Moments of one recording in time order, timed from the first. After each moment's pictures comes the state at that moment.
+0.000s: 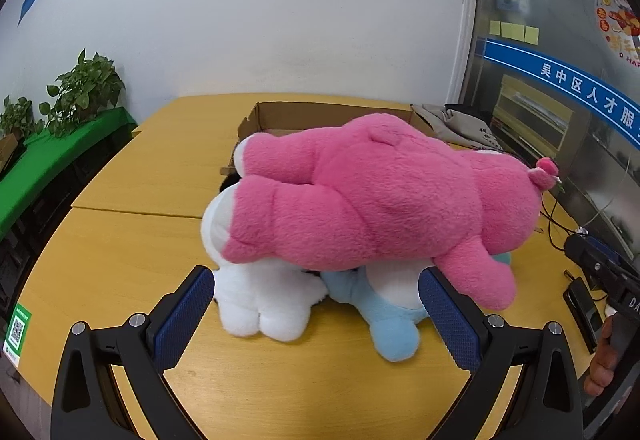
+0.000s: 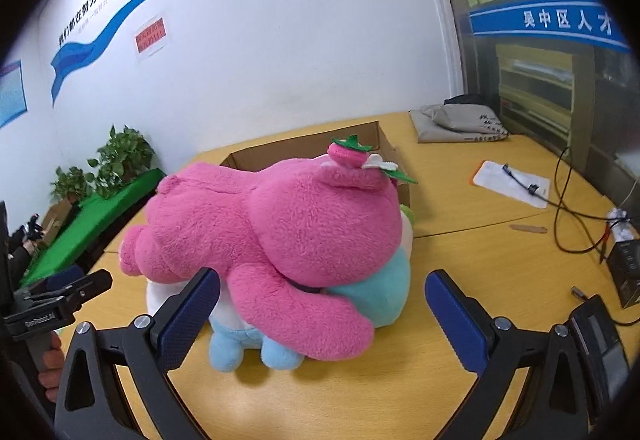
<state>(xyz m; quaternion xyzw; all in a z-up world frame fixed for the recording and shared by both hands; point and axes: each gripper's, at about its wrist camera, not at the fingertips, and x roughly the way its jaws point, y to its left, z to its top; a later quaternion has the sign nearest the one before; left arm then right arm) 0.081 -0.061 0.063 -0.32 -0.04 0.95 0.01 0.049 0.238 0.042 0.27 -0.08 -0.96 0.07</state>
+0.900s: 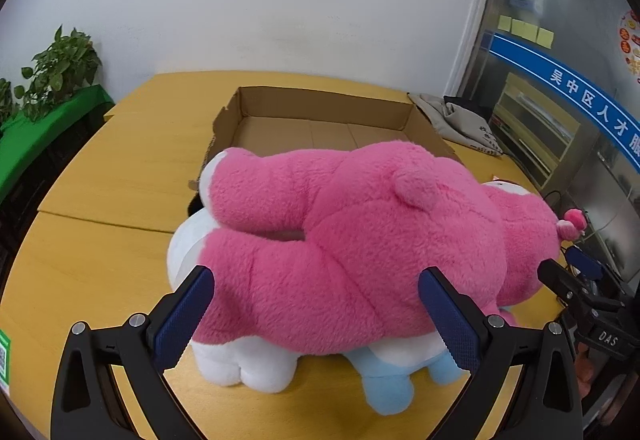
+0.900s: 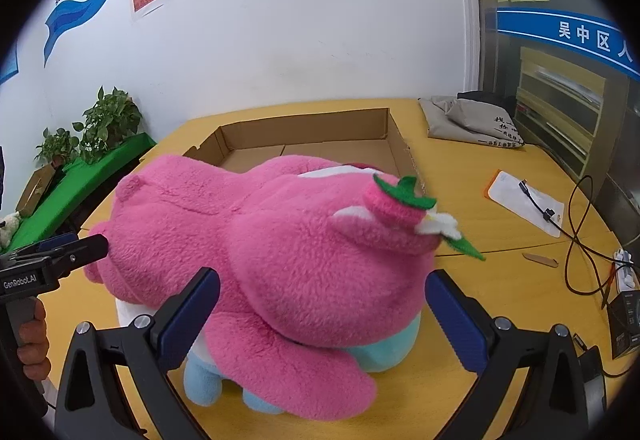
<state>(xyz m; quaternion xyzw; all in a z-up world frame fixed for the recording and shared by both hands) -0.011 -0.069 0.066 -0.37 -0.07 0.92 0.06 -0.028 0.219 0.043 0.32 -0.03 -0.94 0.07</state>
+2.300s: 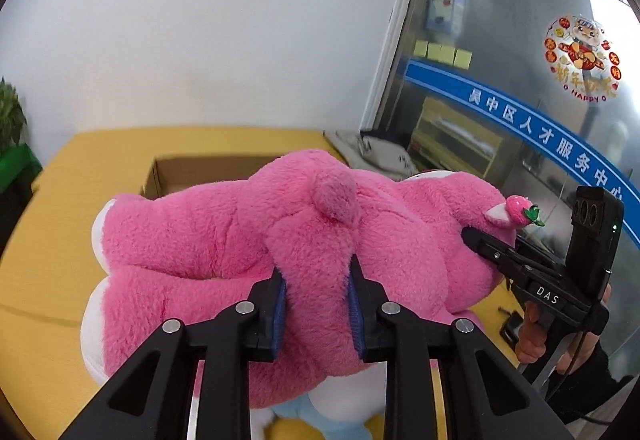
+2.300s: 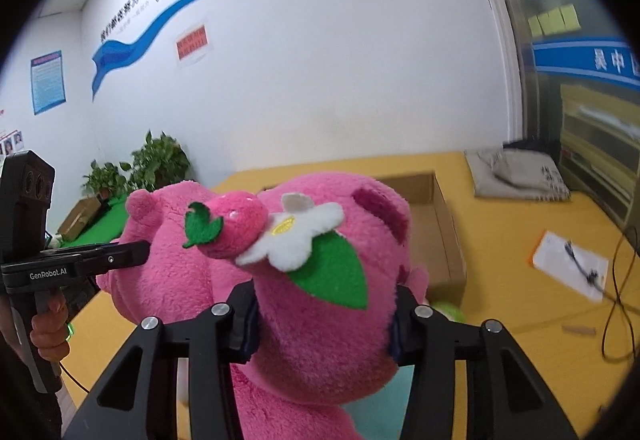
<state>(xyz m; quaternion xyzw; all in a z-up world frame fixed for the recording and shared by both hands) -0.056 -0.060 0.146 -0.29 -0.06 0.94 0.20 -0.066 0.226 0.089 0.22 -0.06 -0.96 0.17</state>
